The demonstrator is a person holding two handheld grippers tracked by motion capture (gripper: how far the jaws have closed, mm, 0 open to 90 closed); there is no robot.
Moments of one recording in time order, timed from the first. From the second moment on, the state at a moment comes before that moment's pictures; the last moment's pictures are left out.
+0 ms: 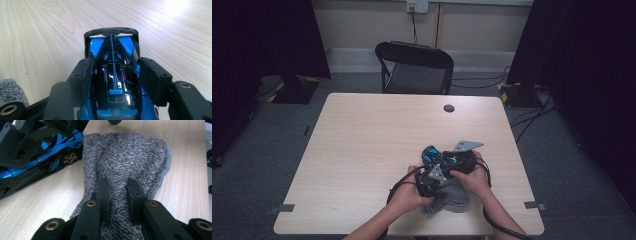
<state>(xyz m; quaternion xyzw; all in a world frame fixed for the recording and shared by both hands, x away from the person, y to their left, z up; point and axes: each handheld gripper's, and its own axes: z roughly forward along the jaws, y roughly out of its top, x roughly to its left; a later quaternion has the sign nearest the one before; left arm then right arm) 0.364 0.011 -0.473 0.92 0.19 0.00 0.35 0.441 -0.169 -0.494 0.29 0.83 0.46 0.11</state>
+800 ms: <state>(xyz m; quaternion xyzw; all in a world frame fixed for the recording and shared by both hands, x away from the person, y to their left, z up) 0.381 0.033 -0.470 0.92 0.22 0.03 0.34 0.440 -0.169 -0.494 0.29 0.83 0.46 0.11</state>
